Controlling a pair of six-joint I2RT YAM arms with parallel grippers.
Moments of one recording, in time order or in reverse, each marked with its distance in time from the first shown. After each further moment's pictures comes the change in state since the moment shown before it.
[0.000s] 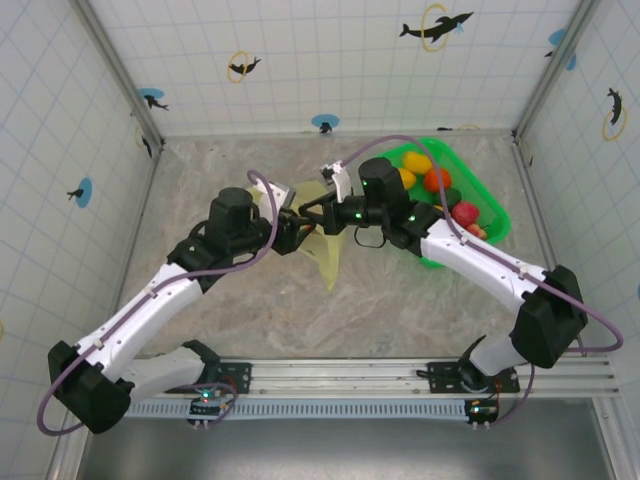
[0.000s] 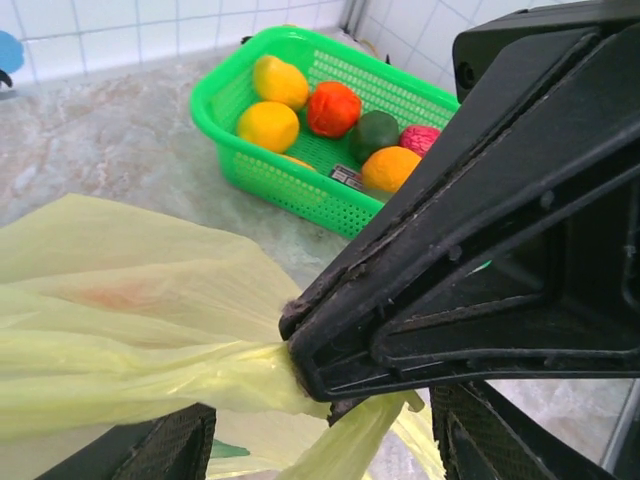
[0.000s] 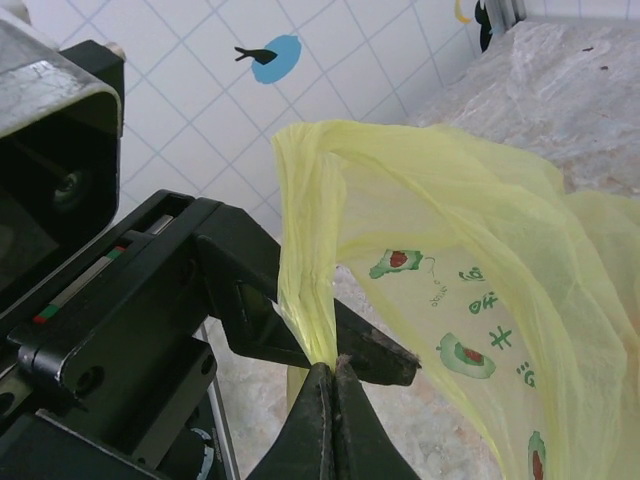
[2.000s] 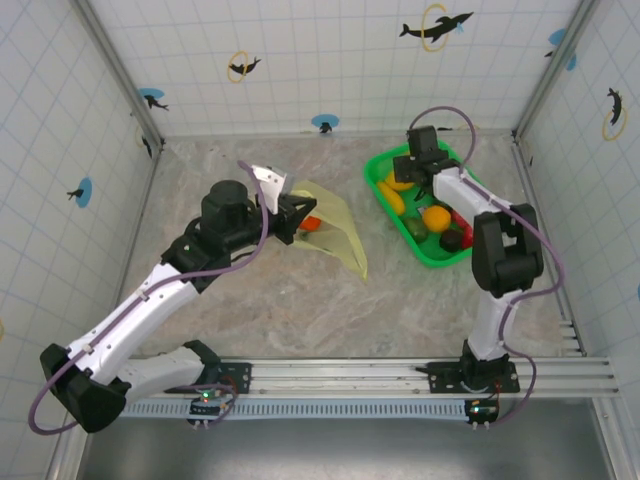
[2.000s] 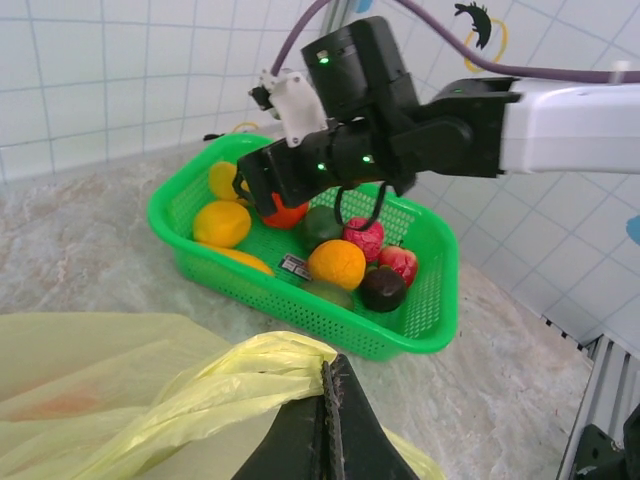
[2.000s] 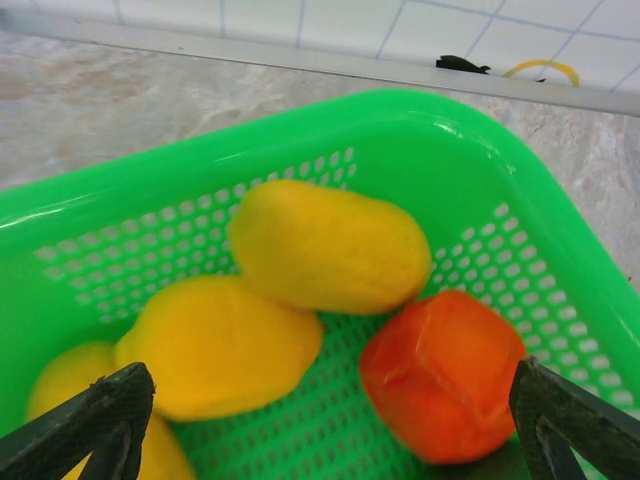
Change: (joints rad) left arm -0.063 -0.008 0.098 0.077 -0.001 -0.089; right arm -0.496 0.475 0.257 -0.188 0.813 -0.355
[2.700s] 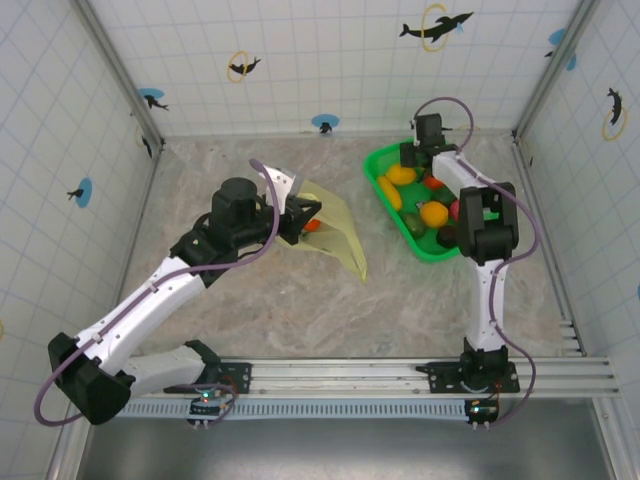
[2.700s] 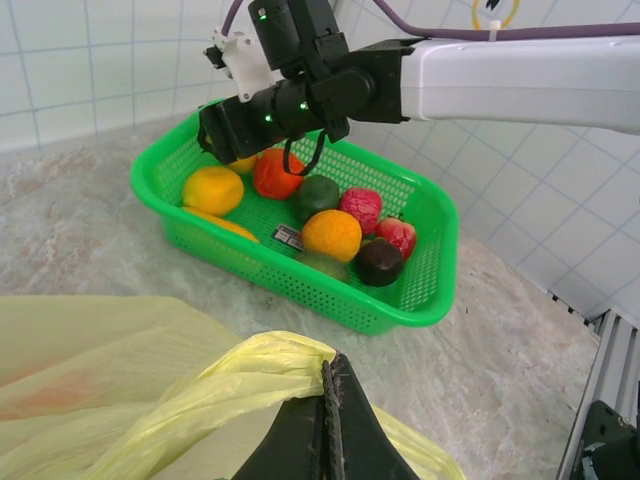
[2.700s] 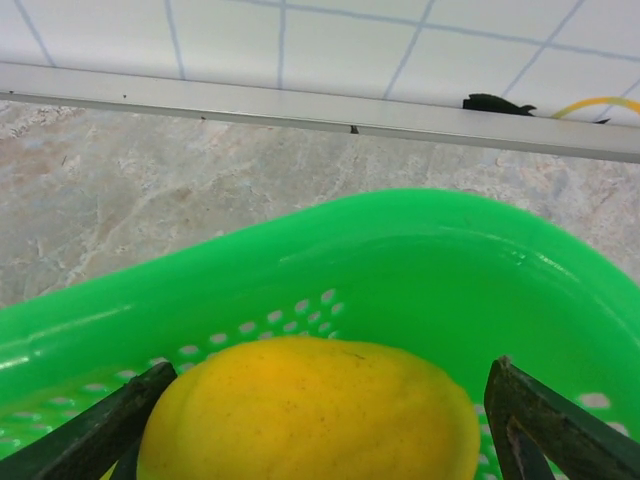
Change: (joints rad) left arm 0.000 0.052 0.001 -0.008 0.024 0.021; right arm -0.097 0.338 0.340 0.005 -0.129 -0.029
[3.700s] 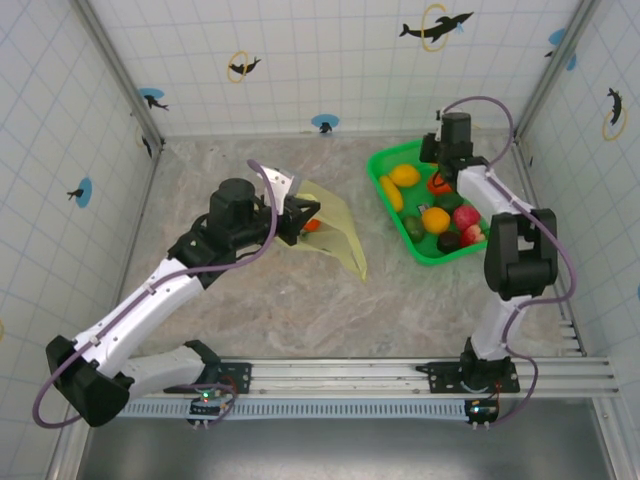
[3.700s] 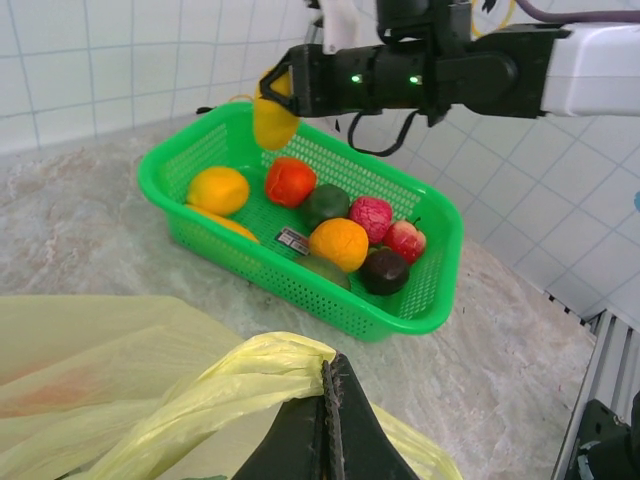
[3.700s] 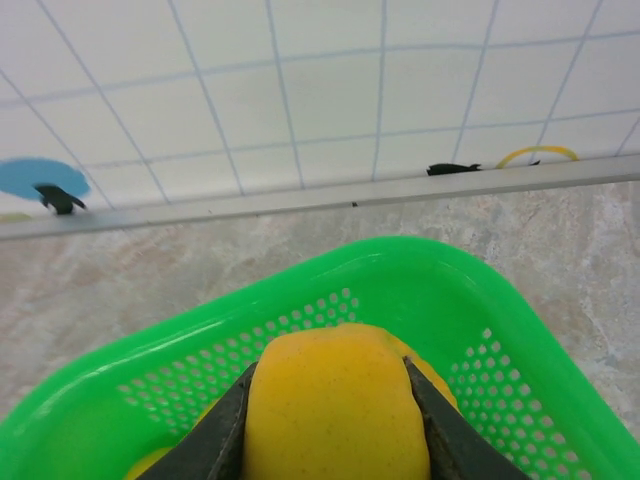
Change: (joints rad) left arm 0.000 -0.018 0.000 -0.011 -0.005 -0.001; right arm -0.043 -0.437 -0.401 0.204 -0.095 0.188
